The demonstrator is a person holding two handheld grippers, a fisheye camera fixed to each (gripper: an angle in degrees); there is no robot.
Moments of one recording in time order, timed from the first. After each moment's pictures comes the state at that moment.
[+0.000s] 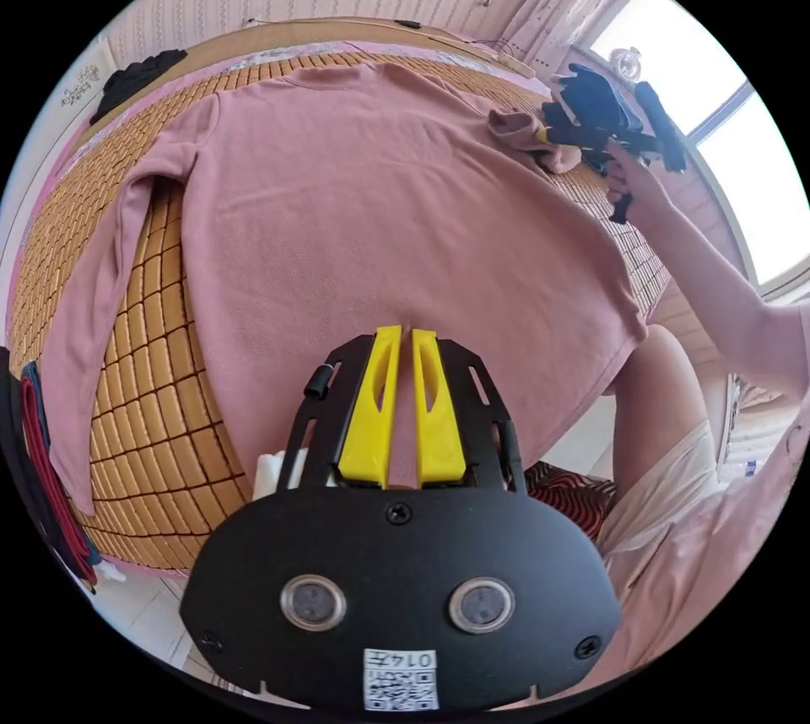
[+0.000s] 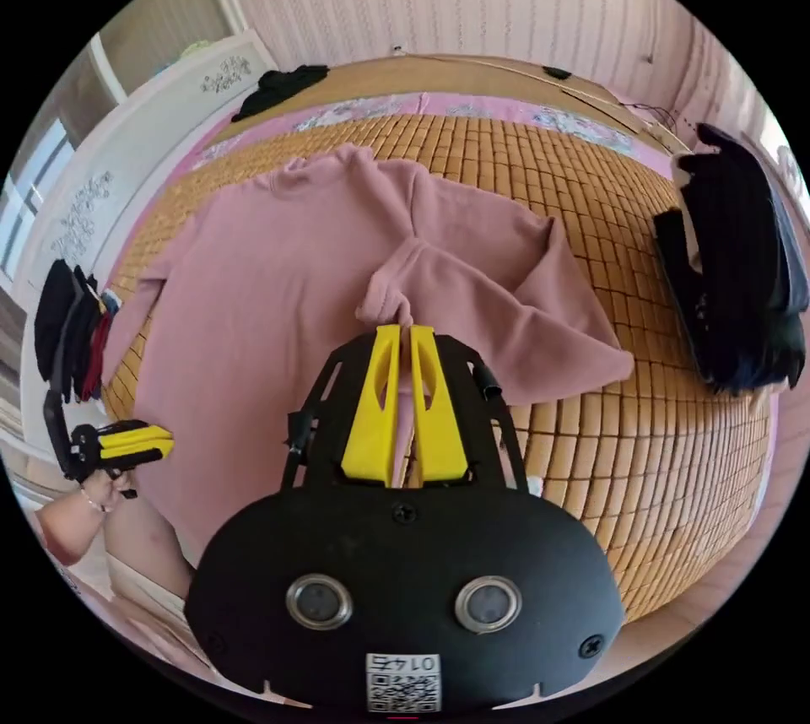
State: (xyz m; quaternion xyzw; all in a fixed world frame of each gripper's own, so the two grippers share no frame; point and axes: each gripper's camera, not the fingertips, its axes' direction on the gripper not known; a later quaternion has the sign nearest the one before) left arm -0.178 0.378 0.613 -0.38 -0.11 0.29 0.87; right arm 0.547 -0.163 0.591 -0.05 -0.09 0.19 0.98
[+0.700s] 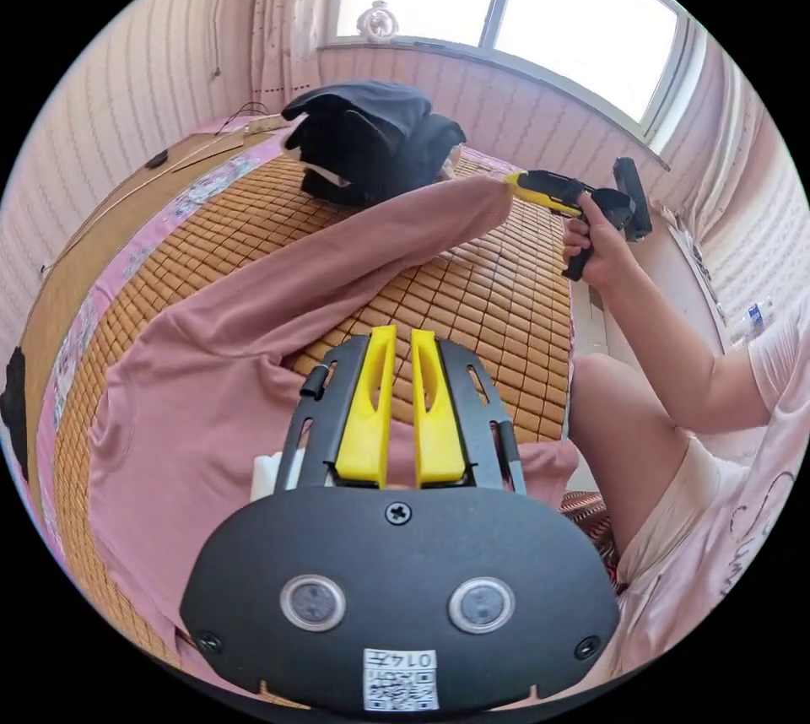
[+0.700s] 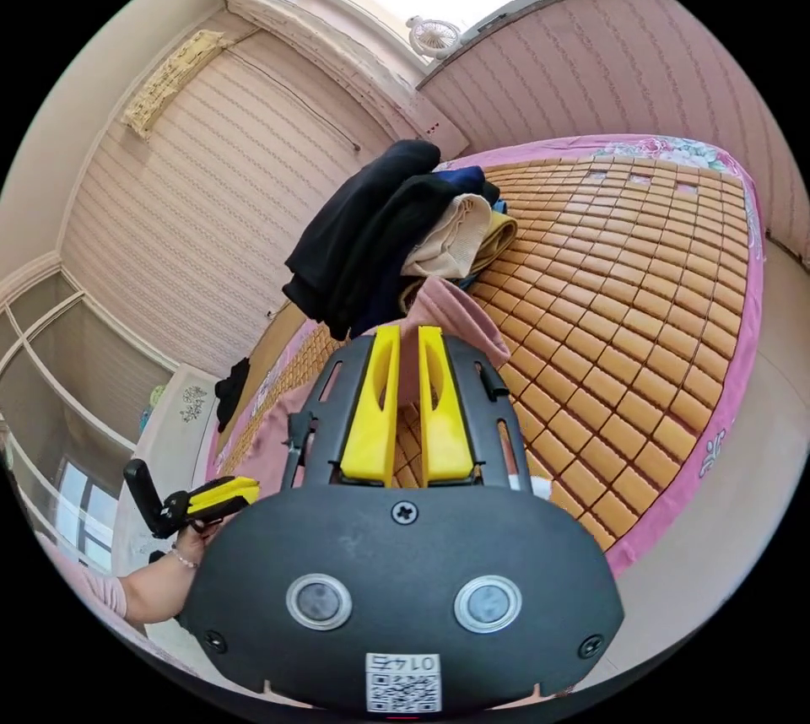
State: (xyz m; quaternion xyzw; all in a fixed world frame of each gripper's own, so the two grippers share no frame) left arm 0.157 0.440 0.830 -0.37 0.11 0.55 0.74; right arm 0.771 0.170 0.434 0.21 -0.05 0.58 0.79
